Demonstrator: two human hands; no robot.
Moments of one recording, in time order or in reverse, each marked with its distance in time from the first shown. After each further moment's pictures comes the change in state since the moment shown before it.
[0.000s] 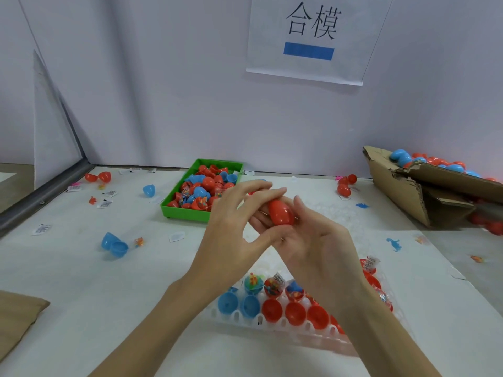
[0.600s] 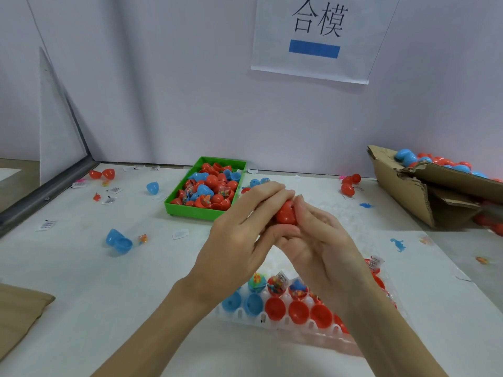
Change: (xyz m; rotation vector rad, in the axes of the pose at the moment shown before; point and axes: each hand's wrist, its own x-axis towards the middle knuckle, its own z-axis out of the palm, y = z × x) left_hand -0.002 0.002 -0.001 0.100 0.123 0.370; right_hand -0.004 -0.002 0.001 -0.102 -0.103 -0.070
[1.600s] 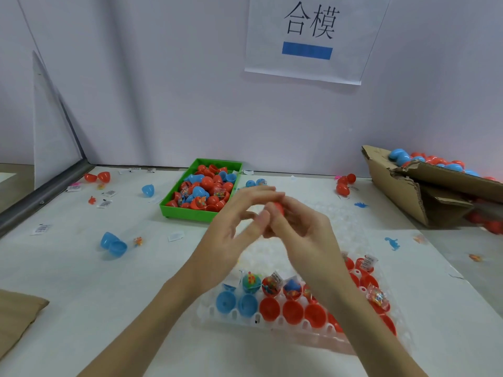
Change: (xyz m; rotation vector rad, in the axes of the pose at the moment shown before) left_hand 0.000 -0.009 -0.004 -0.612 -0.219 -0.449; right_hand 0.004 0.011 -0.008 -0.800 0.255 -0.200
